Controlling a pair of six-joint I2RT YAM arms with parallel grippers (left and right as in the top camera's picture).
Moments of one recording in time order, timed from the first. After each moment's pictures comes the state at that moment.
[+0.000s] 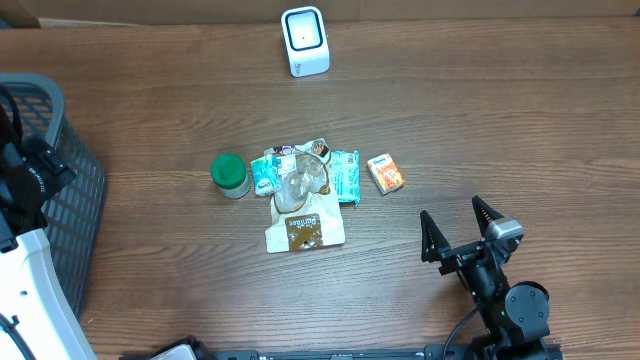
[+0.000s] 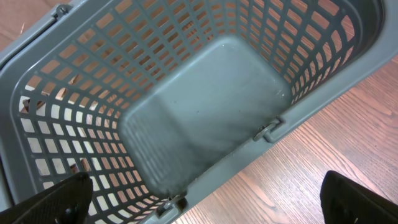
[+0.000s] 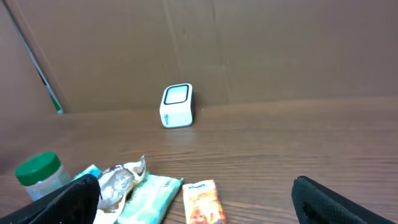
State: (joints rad) left arm 0.40 1.33 1.79 -1.44 -0.47 -0.28; right arm 0.24 0.01 0.02 -0.01 -0.08 0.21
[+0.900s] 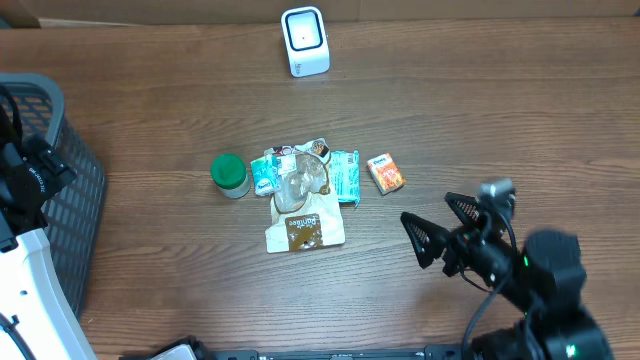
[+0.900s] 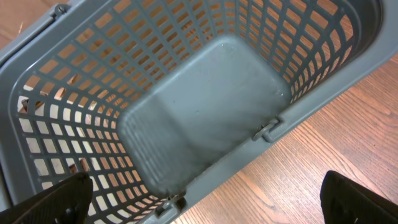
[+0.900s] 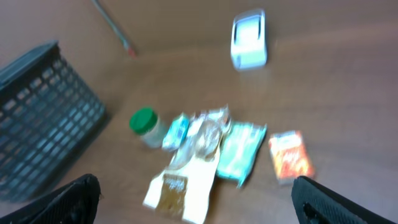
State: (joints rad) left arm 0.40 1.33 1.79 -1.44 -0.47 -0.28; right arm 0.25 0.54 0.65 -0.52 -0.42 0.31
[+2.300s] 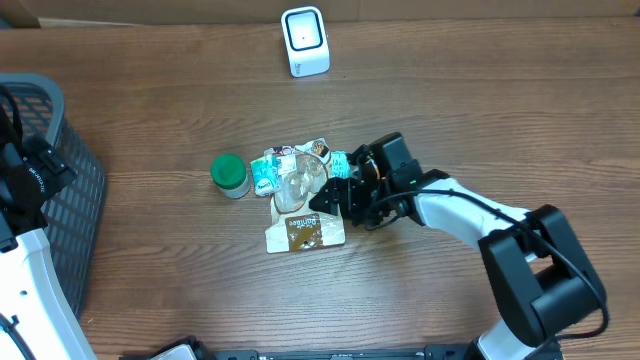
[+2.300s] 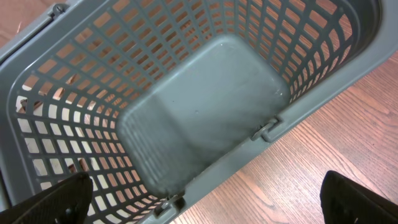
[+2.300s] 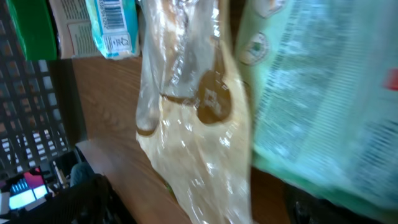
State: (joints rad) left arm 0.40 1.33 1.79 -1.44 -0.47 -0.28; right arm 0.48 1.80 0.91 -0.18 -0.69 0.63
